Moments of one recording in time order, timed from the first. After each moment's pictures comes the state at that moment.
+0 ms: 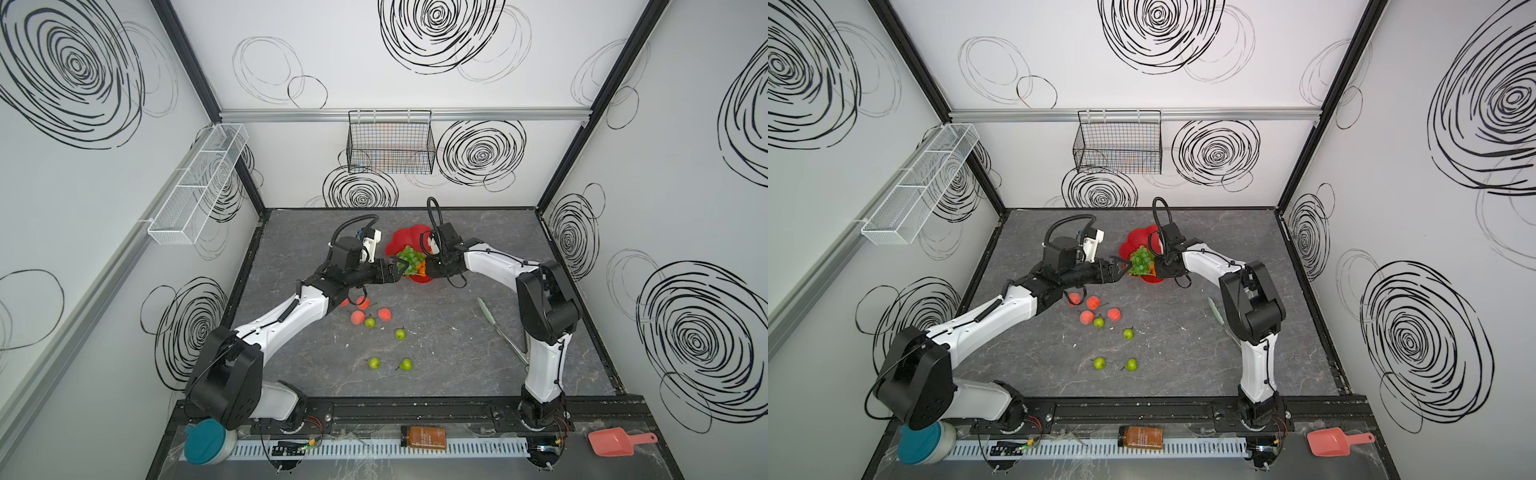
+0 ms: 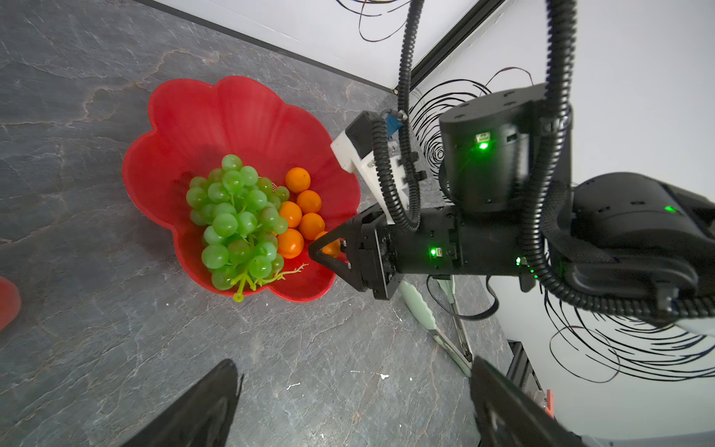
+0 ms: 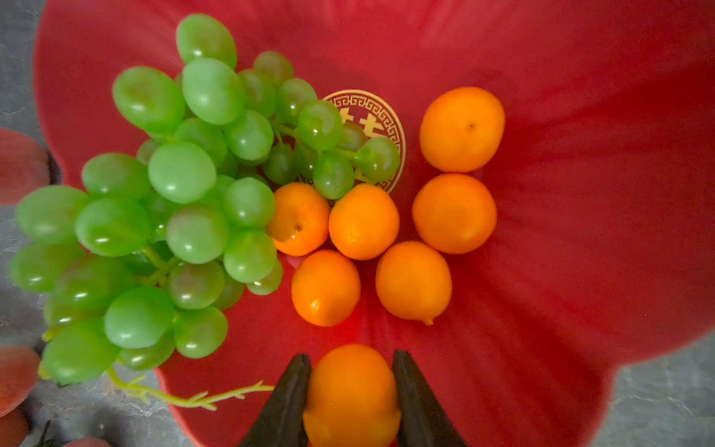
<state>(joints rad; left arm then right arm) -0.45 1.41 0.92 -0.01 0.42 -0.57 0.46 1.96 1.41 -0.55 -0.07 0.31</state>
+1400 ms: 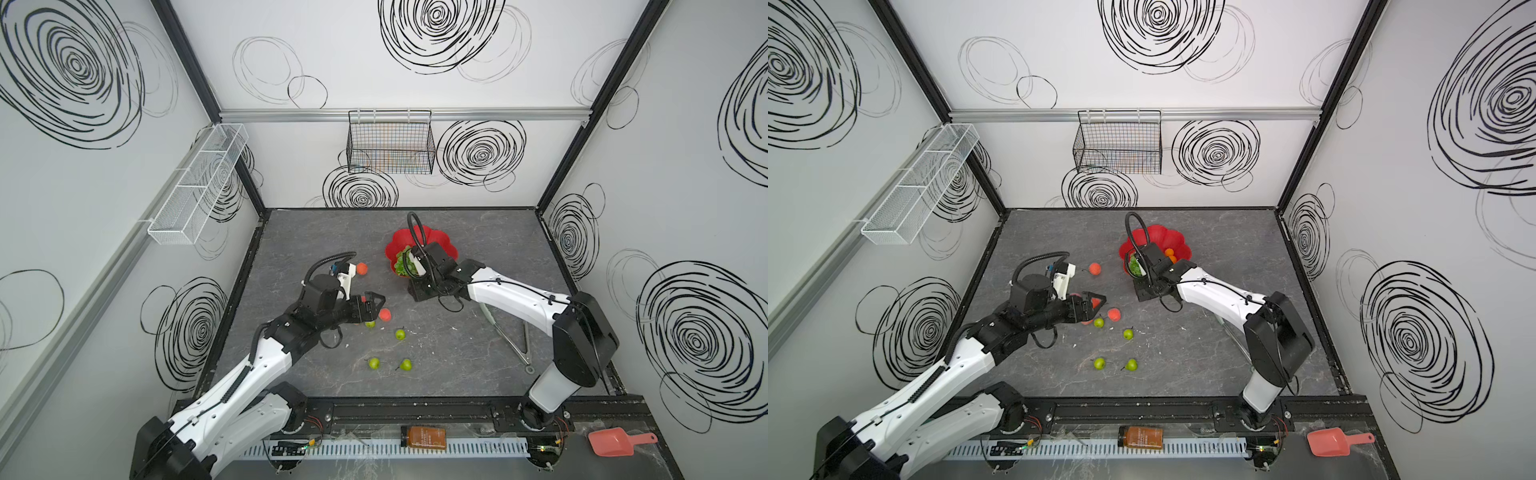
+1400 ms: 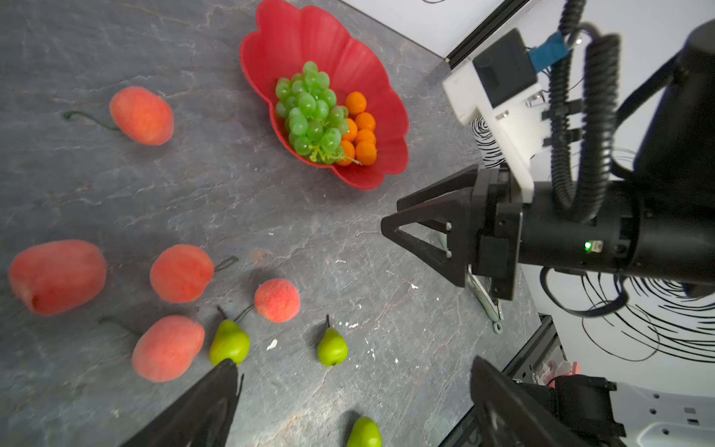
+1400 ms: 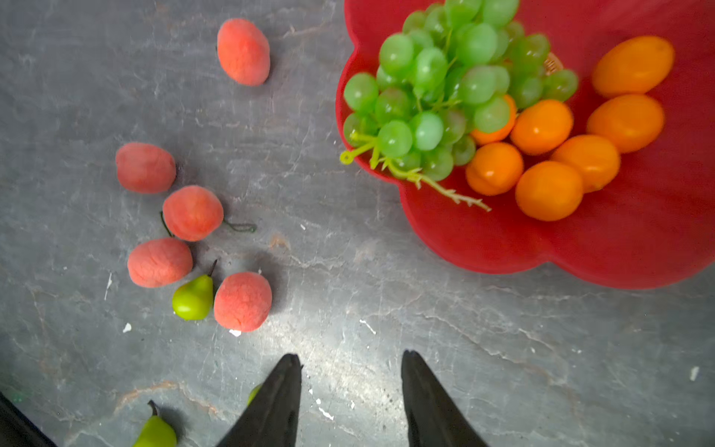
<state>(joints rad) -0.50 0.88 0.65 -0.37 0.25 -0.62 0.74 1.66 1.21 -0.56 -0.02 0.36</state>
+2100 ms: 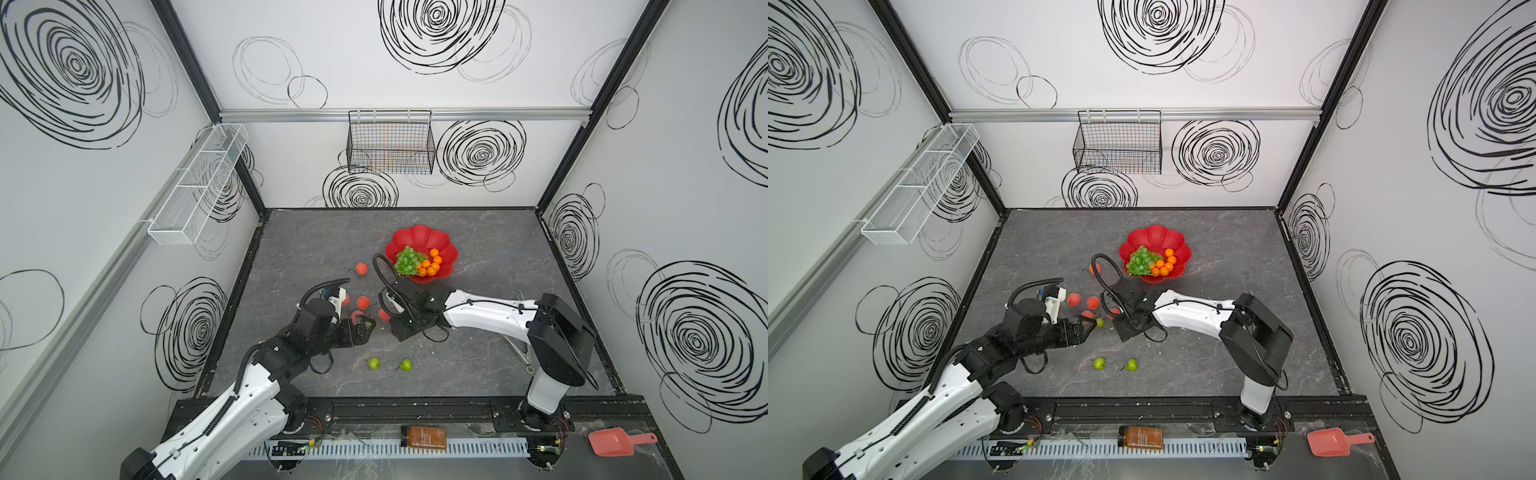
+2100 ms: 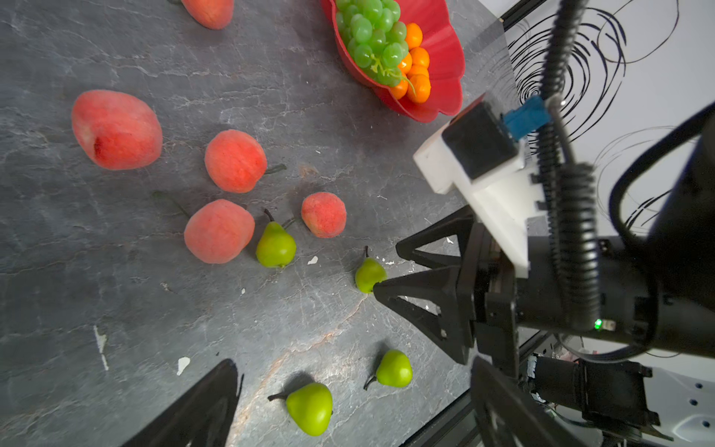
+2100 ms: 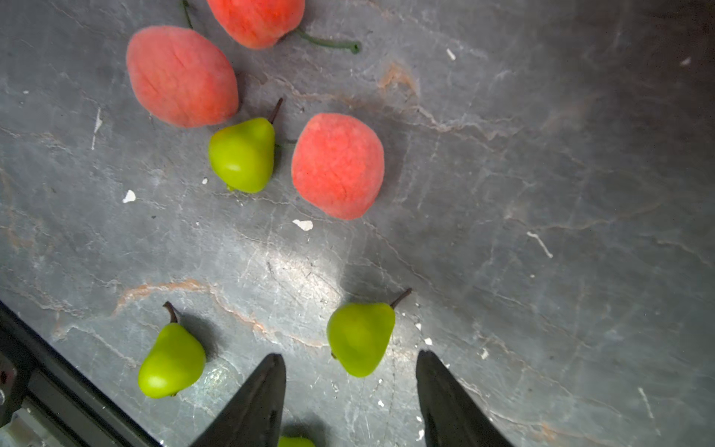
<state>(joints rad) -0.56 0.69 0.51 -0.51 0.18 -0.73 0.96 1.75 1.15 -0.57 -0.05 0.45</state>
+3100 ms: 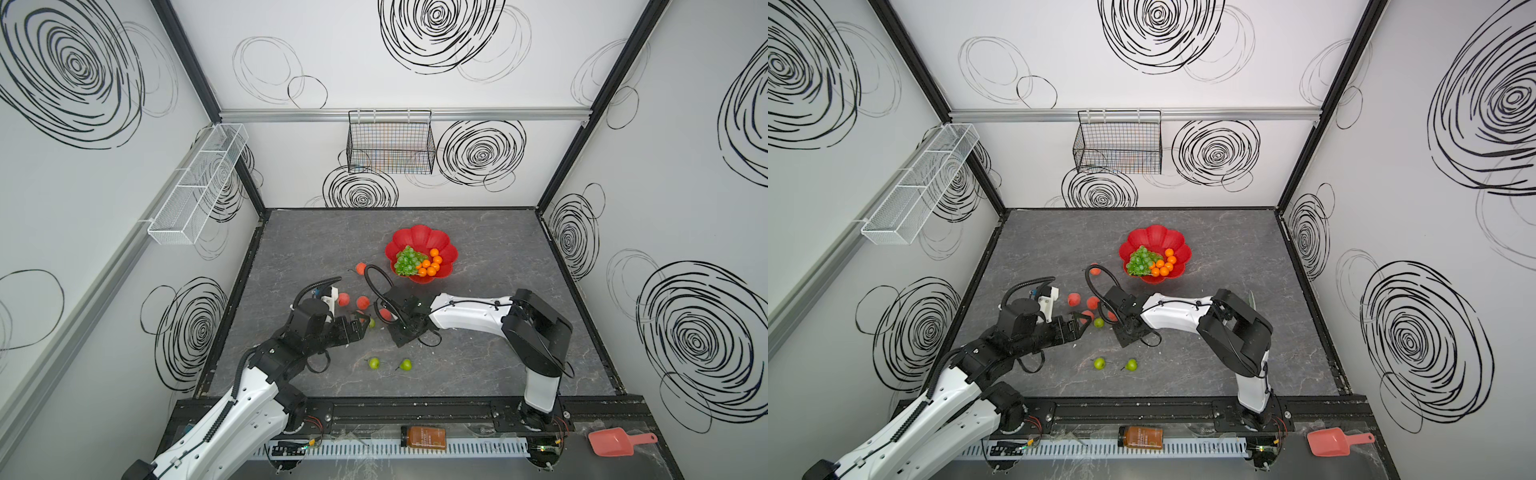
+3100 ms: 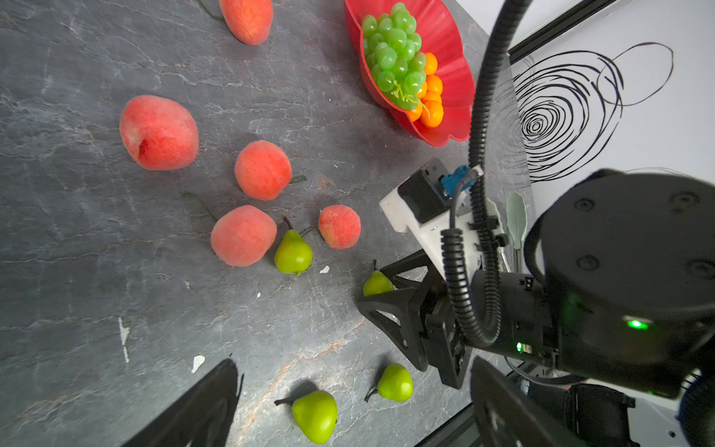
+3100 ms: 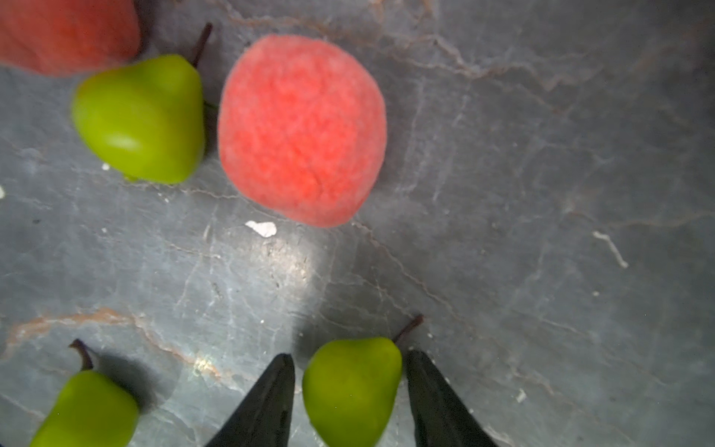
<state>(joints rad) -0.49 0.66 0.50 -0.52 0.20 -0.76 0.99 1.88 1.18 -0.58 -0.01 0.48</state>
